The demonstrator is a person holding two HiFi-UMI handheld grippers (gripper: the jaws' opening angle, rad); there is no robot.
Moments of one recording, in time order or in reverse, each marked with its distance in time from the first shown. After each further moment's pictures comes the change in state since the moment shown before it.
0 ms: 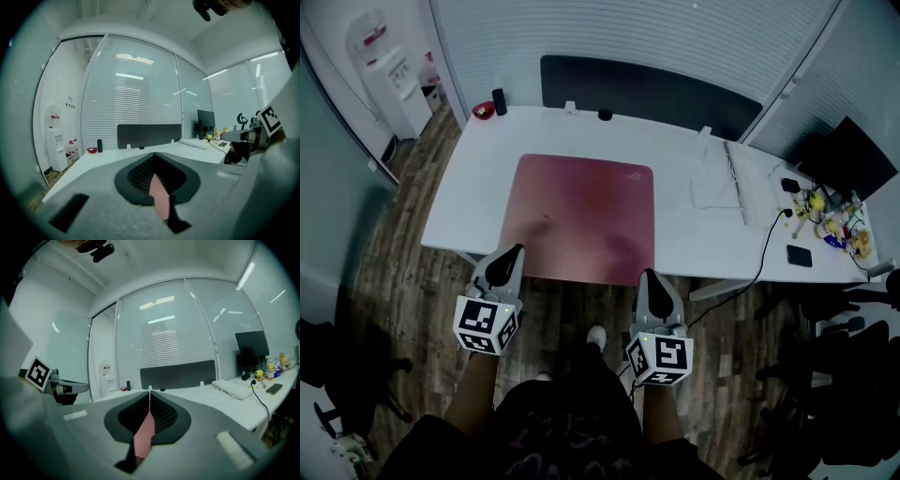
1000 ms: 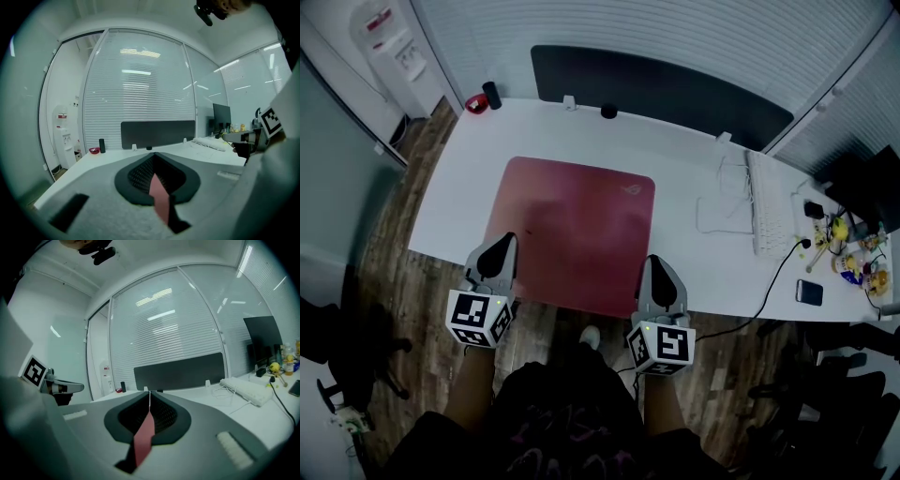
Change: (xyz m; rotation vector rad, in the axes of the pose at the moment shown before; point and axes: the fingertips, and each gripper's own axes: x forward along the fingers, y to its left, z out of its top) left arm 0.124 0.011 0.017 -0.020 0.047 0.138; right arm 0.128 -0.099 0.009 0.046 0.032 0.080
